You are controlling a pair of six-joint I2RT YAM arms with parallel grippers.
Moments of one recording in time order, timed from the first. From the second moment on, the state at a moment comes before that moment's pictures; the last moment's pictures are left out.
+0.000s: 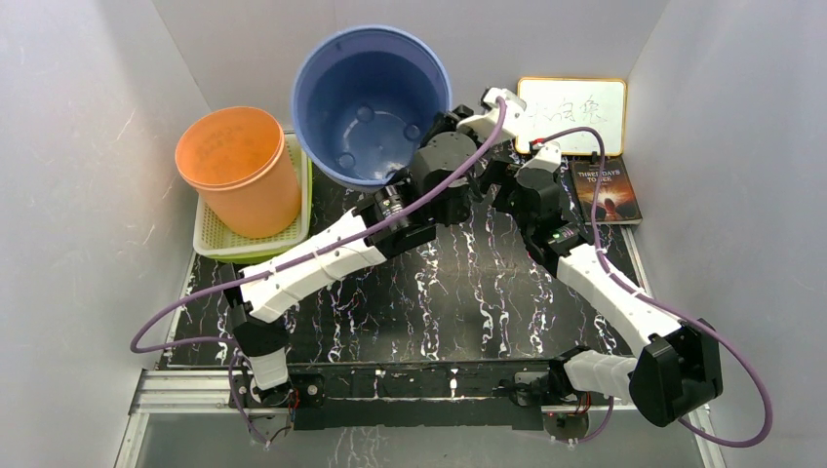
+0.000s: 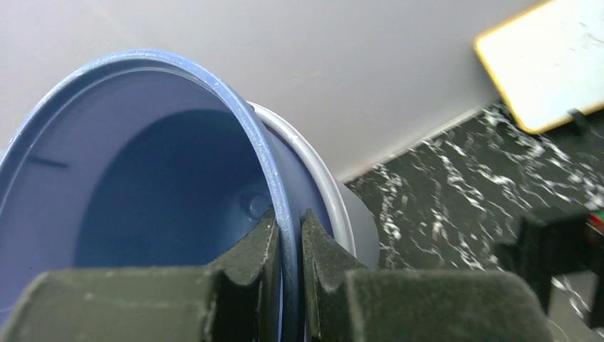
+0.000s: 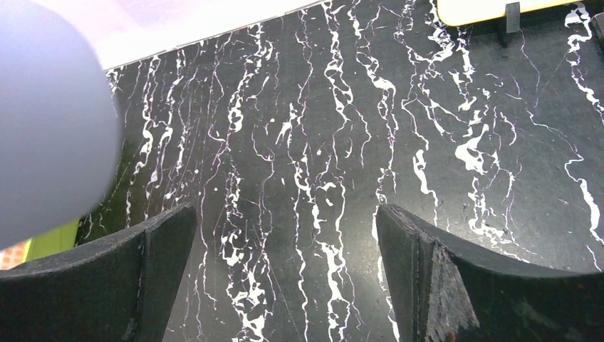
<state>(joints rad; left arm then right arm) -1.18 1.78 2.09 -0.19 -1.07 0.70 0.41 1.18 0.89 -0.01 0.29 0.46</state>
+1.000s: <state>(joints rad) -0.79 1.58 1.71 -0.53 -0.39 0.03 0.39 1.23 0.98 0.02 -0.05 0.46</state>
